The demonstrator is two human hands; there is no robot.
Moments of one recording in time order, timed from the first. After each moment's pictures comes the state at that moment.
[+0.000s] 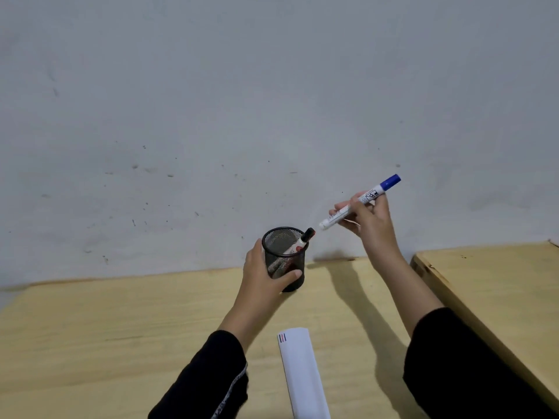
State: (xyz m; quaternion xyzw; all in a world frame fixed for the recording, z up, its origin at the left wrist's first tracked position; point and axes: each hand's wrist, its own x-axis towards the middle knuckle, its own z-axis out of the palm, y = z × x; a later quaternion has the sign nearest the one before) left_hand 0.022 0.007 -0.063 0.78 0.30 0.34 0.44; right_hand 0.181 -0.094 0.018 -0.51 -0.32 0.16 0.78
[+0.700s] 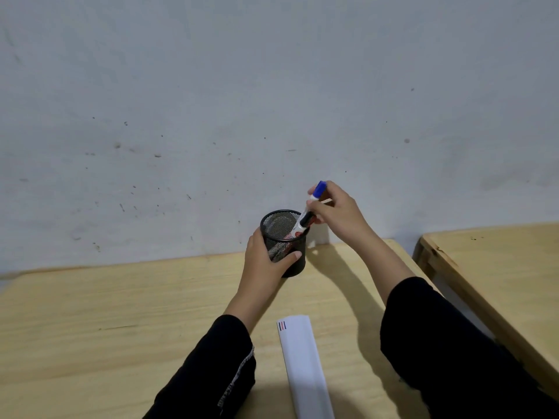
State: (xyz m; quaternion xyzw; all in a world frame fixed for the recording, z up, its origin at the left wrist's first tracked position) left_hand 0.047 0.029 -0.092 0.75 0.29 0.39 0.44; right_hand 0.187 -0.047 -0.009 -0.67 -0.43 0.15 0.59
